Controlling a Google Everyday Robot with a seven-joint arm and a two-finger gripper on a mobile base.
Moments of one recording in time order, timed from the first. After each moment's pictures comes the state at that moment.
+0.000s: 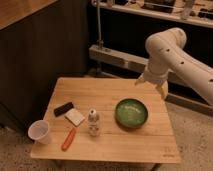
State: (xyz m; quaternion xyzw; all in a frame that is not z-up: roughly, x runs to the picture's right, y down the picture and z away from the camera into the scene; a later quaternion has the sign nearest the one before) arm 0.227 0.007 0.664 -0.29 -0.11 -0.40 0.86
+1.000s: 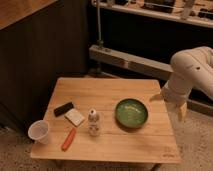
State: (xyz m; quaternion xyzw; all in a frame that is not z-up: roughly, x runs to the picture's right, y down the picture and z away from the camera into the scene) arm 0.269 0.092 0.614 -0.31 -0.13 -0.34 0.88
